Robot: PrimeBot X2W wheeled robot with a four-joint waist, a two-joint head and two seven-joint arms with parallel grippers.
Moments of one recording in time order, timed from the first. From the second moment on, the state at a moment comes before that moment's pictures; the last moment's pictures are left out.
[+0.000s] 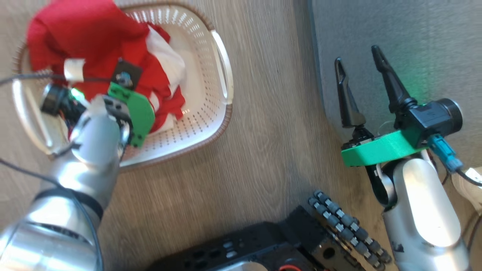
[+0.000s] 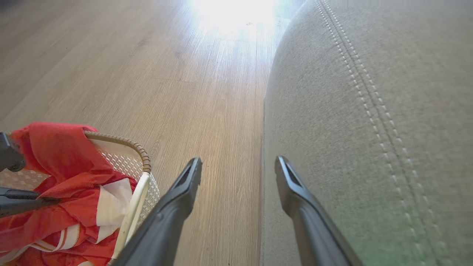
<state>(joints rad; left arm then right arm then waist) -1.01 0.10 -0.53 1.30 -0.08 0.06 -0.12 -0.37 -0.04 0.10 0.12 0.05 0.13 -0.26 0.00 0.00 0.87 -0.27</state>
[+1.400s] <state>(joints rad) -0.40 0.09 -0.34 0.48 -0.09 0.19 -0.25 -0.15 -0.04 0.10 0.28 0.03 0.13 -0.26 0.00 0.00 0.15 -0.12</state>
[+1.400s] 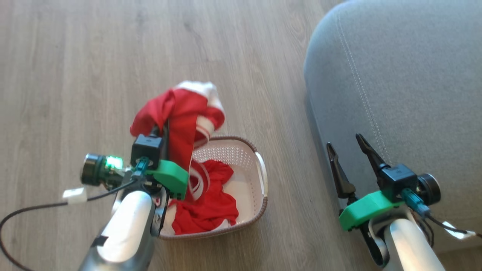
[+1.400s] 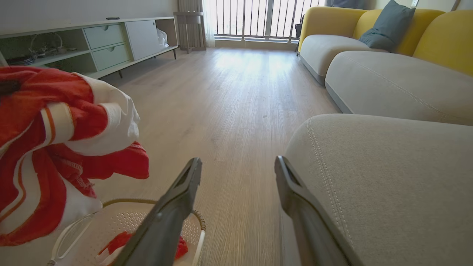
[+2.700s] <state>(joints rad) -0.29 0.07 -0.29 -0.12 -0.03 0.08 -0.26 -0.07 -0.04 0.12 0.00 0.06 0.13 -0.26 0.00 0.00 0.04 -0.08</state>
